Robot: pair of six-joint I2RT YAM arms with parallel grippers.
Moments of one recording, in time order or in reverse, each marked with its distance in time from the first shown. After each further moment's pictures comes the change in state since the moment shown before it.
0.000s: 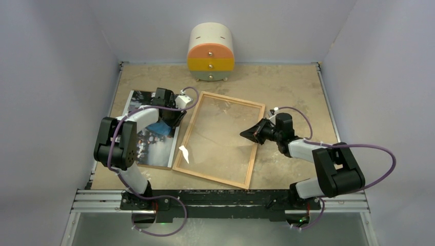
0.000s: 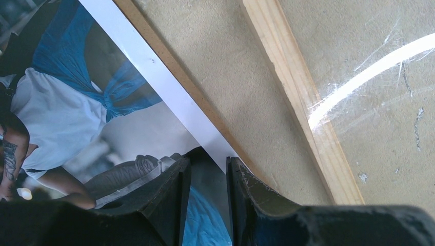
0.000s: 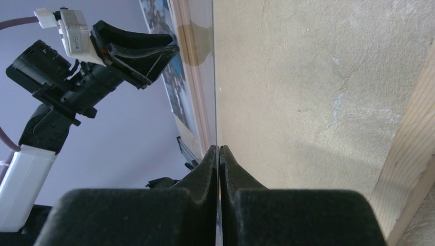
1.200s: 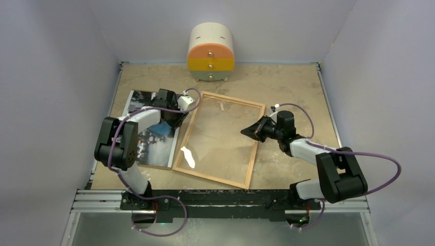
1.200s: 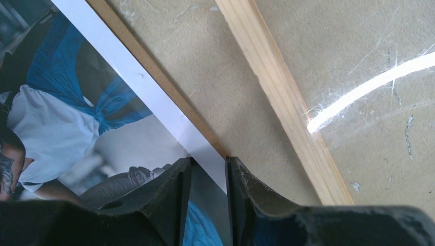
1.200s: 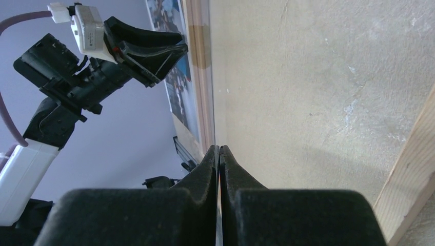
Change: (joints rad) left arm -0.025 0.002 -0.015 0.036 -0.001 0.000; right arm -0.007 -0.053 0.024 -0.061 0.001 -0.047
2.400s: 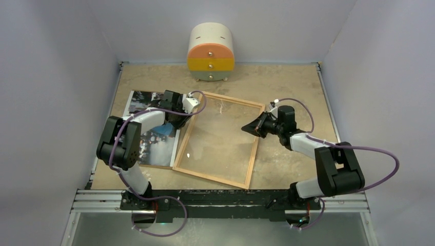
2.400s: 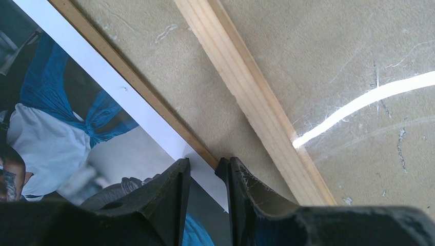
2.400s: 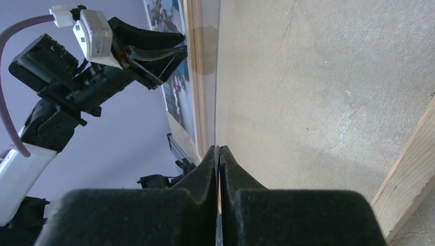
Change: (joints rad) left arm -0.063 0.013 -0.008 0.038 -0.046 0.000; right arm -0.037 0.056 0.085 -0.059 -0.051 -0.082
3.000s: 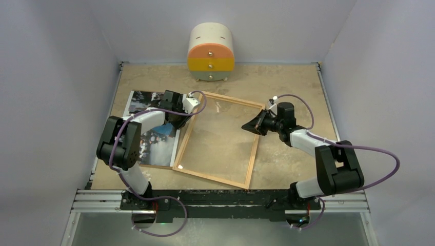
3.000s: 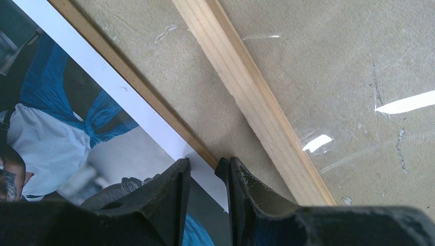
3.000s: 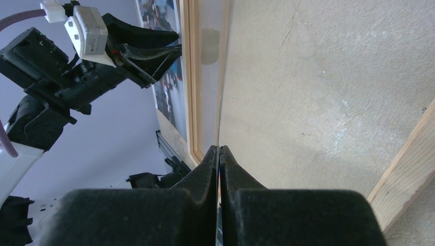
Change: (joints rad) left arm -0.003 0.000 0.000 0.002 -0.003 0.001; right arm -0.002 0.010 0.065 -0.089 -0.002 -0.084
